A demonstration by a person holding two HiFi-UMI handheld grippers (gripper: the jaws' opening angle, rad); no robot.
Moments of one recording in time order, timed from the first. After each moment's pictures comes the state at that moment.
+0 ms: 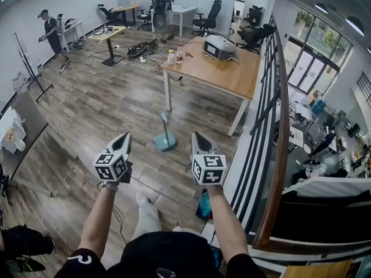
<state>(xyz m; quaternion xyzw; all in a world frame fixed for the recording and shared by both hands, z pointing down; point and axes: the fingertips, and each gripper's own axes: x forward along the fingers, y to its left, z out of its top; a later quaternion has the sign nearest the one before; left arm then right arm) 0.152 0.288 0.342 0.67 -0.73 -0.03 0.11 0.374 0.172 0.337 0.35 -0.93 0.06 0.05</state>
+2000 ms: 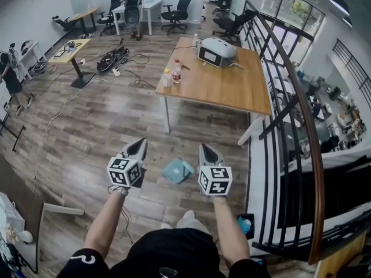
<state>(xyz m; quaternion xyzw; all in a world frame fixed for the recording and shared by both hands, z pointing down) -0.211 -0.129 0.393 0.80 -0.58 0.01 0.14 0.007 -0.156 0.394 0.48 -0.86 0.11 0.08</state>
